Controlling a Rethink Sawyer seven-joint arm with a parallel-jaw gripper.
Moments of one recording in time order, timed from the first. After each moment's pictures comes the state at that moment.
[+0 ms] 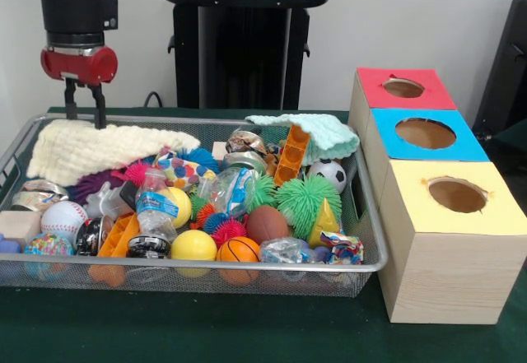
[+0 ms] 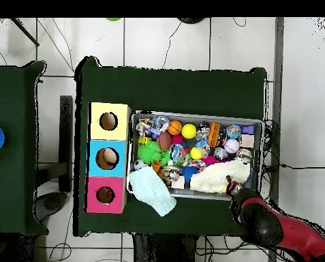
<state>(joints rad) -1.10 -0.69 0.35 2.00 -0.59 0.12 1.96</state>
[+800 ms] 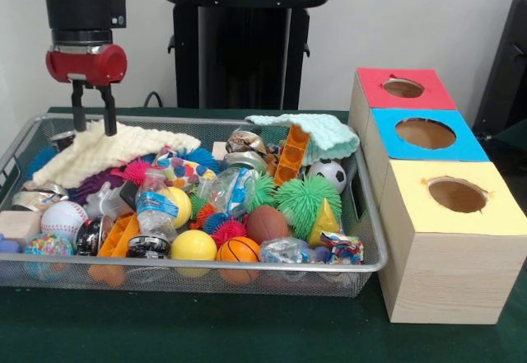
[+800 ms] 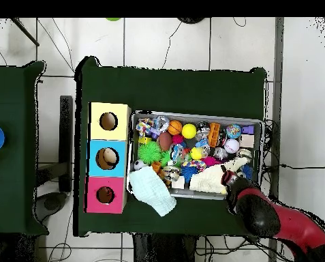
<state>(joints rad) -1.08 -0.71 0.42 2.00 -0.55 0.12 1.96</state>
